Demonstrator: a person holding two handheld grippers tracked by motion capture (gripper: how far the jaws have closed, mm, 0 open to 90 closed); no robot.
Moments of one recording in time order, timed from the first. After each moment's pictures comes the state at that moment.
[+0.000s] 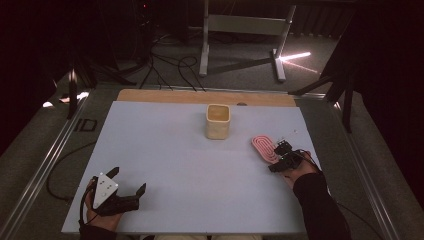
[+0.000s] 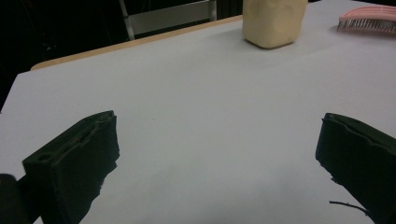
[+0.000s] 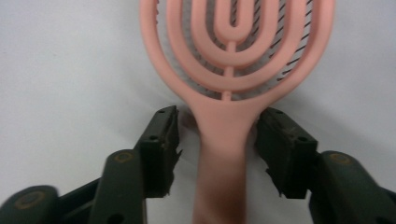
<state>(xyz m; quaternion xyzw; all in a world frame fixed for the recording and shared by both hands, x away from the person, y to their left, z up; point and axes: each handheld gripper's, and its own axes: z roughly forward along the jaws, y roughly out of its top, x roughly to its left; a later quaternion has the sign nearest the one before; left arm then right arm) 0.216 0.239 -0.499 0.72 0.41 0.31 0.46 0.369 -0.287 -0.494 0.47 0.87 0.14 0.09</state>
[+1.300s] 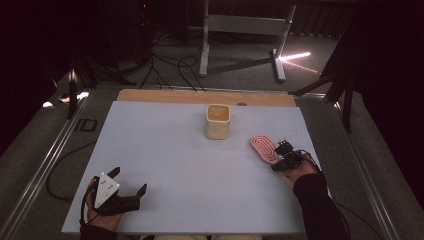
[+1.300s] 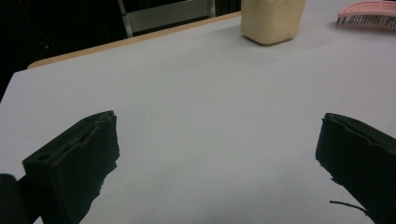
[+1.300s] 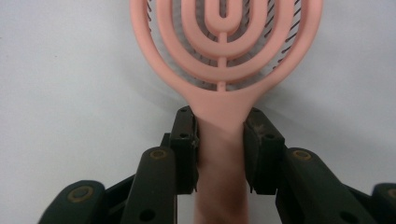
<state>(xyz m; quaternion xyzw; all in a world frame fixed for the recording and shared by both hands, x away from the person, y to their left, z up) 0.217 0.238 -0.500 0.73 0.41 0.31 0.45 0.367 -0.288 -0.493 0.49 0.86 0.14 0.08</state>
